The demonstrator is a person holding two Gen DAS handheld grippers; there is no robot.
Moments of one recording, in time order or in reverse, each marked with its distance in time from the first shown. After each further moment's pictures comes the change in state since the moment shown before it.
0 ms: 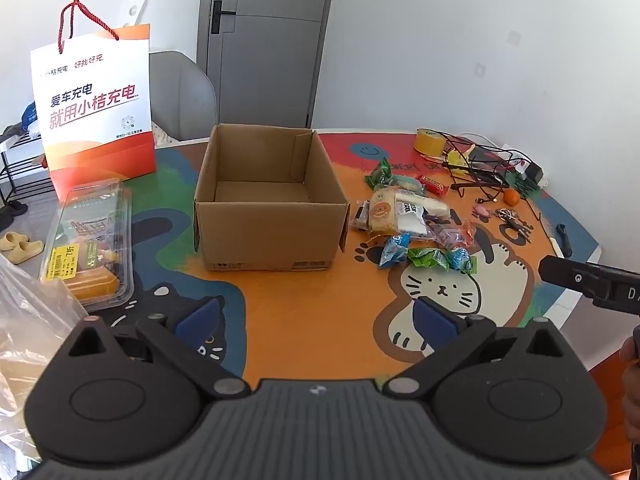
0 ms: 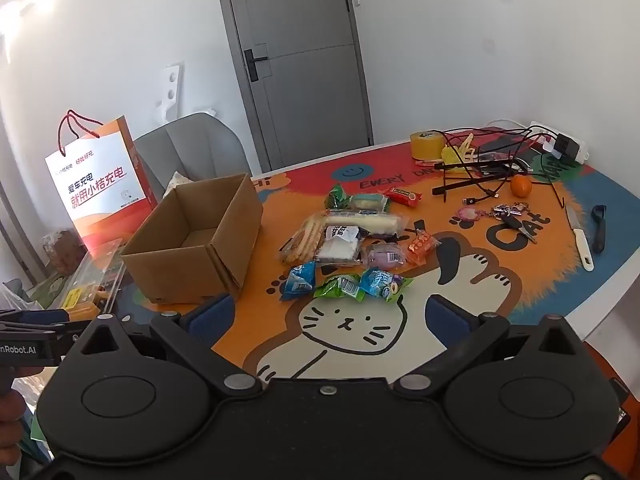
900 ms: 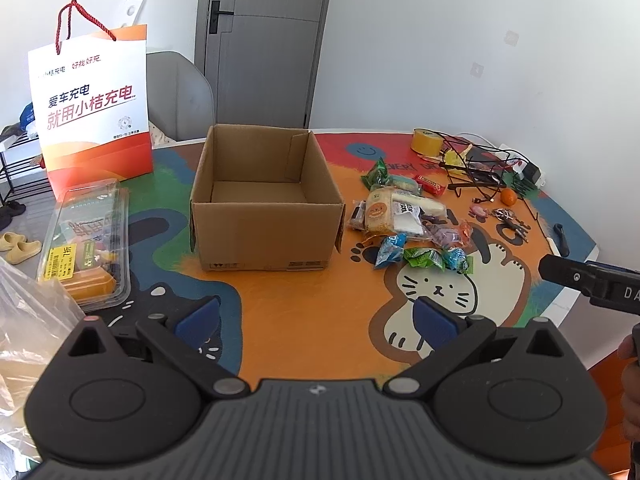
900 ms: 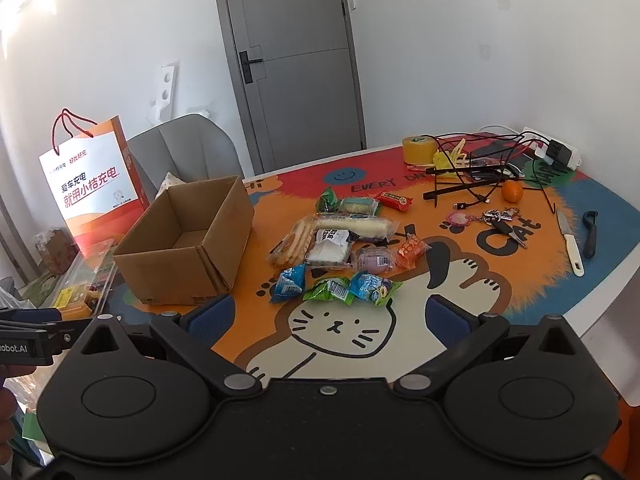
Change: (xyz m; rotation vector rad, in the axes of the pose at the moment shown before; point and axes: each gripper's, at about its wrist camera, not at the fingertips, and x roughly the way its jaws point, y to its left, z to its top) left arm 0.000 -0.004 0.001 0.003 0.008 0.001; right arm -0.002 -0.002 0.000 -0.005 -0.004 -0.020
